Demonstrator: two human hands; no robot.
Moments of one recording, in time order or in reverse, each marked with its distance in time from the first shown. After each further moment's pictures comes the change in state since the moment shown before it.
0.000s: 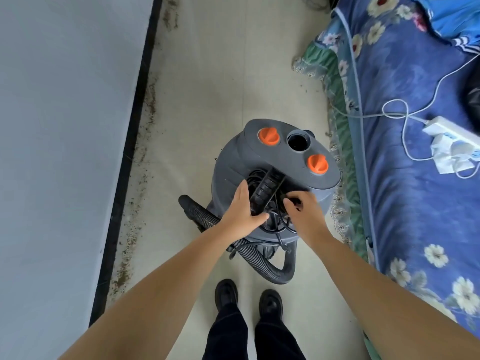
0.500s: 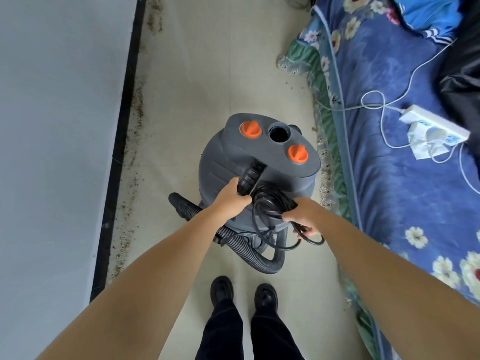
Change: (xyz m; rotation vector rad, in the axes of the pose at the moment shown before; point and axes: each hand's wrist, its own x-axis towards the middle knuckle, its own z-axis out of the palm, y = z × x) left_hand 0.014 0.018 0.003 -0.122 0.000 -0.091; right_hand 0.001 0.013 -0.046 -0.139 -0.402 0.464
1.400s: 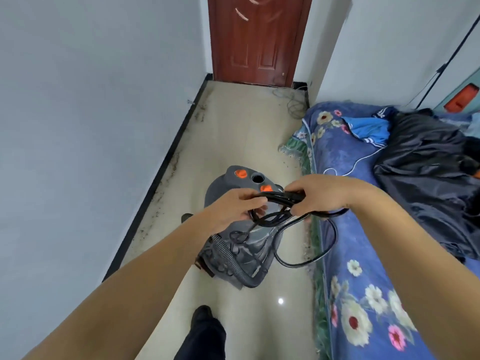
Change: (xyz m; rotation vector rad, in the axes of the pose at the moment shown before) left_hand -0.286 0.144 0.043 -0.426 -0.077 0.398; right_hand -0.352 0.011 -0.138 -0.737 -0.036 -0.803
